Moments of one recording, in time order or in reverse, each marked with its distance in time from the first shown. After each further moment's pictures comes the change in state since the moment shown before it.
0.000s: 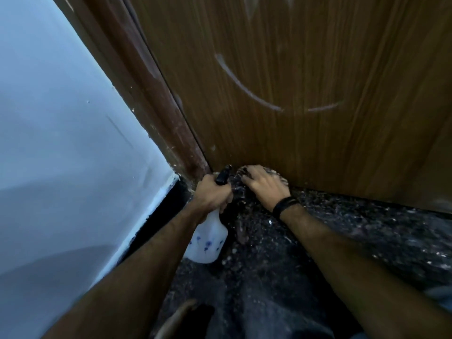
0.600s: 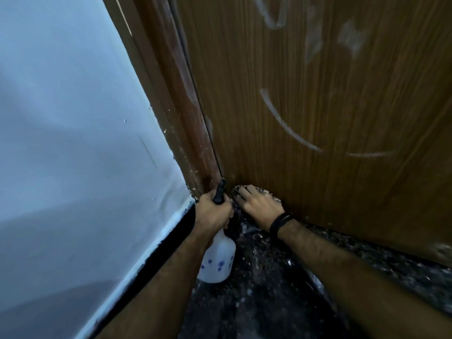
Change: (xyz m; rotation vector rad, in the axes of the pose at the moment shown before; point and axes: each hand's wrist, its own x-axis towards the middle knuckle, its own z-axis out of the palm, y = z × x) left_hand 0.027 -0.022 -0.029 -0.306 0.254 0.013; right_hand 0.066 -0.018 0.022 -0.185 -0.115 -0.201
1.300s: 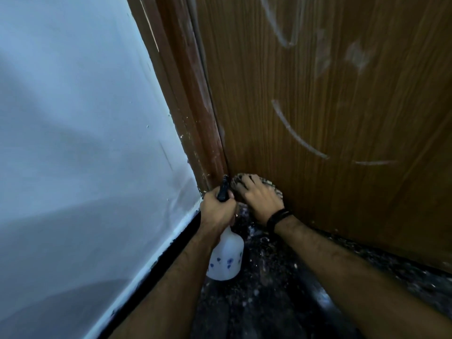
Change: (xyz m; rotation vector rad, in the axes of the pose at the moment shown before) left_hand -0.006 0.015 -0.013 -0.102 0.095 0.075; right_hand 0.034 -0.007 -0.046 0.101 -0.054 0.127
